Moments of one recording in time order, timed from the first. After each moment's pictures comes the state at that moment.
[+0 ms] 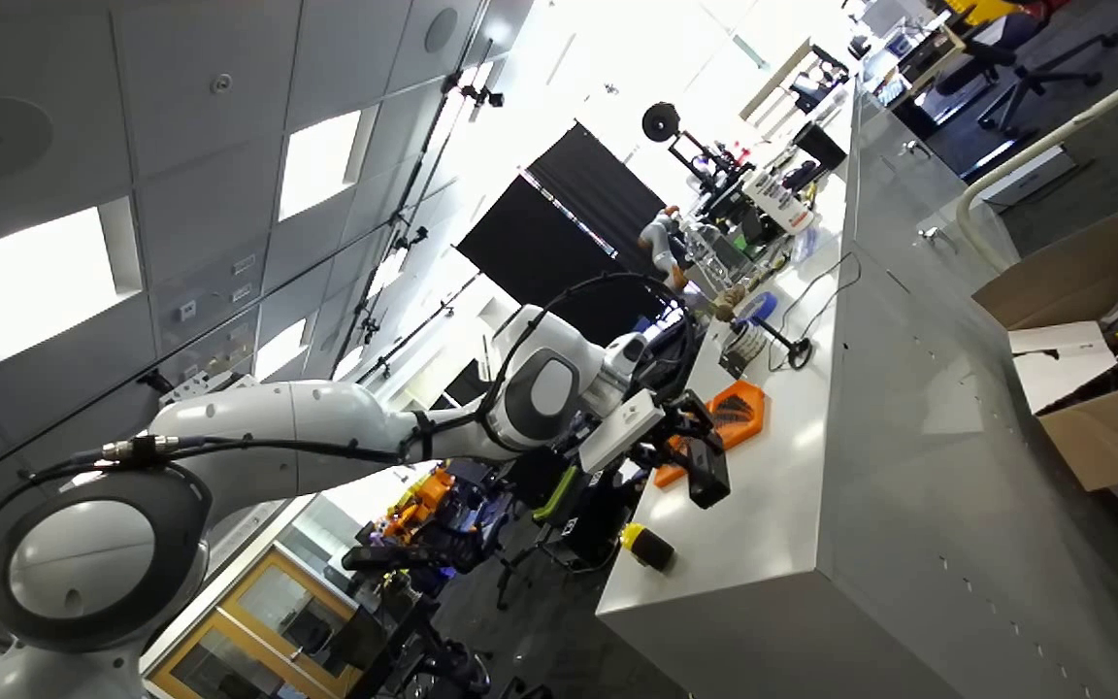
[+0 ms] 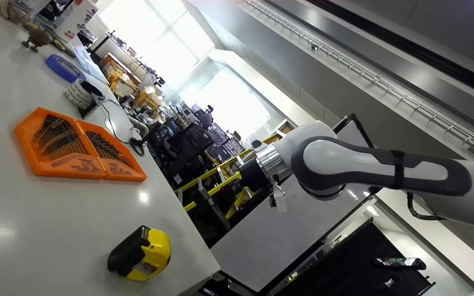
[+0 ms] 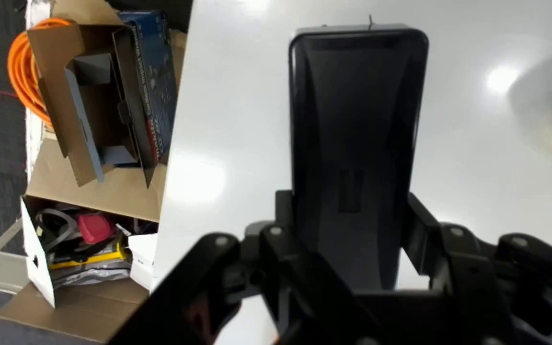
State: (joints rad) arm -0.03 0.24 0.11 -2.03 0.03 2.47 -0.44
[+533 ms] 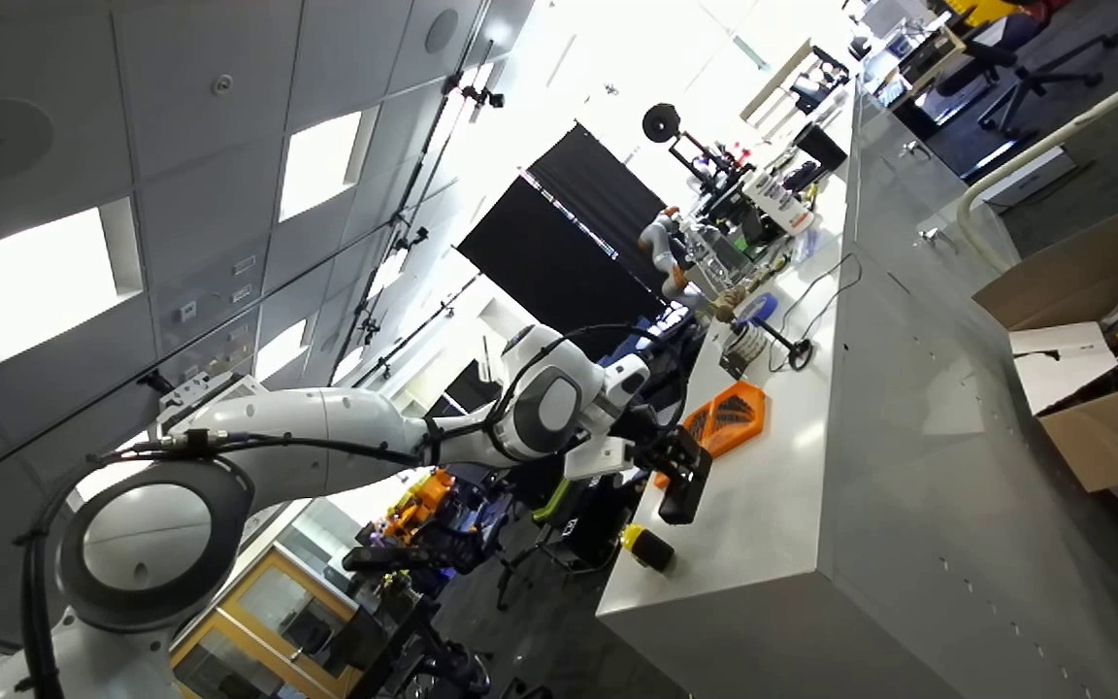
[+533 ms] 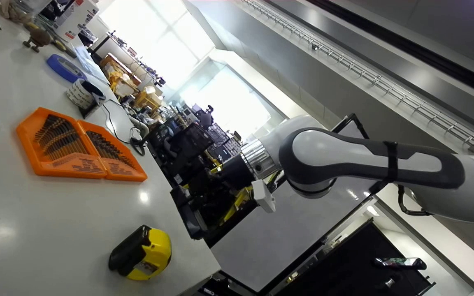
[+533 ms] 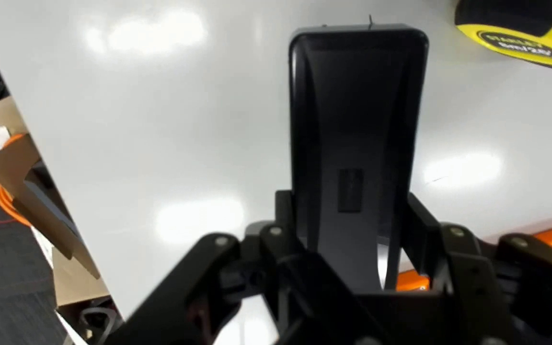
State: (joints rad) arm 0.03 0.31 0.13 -1.99 0.12 2.47 0.00
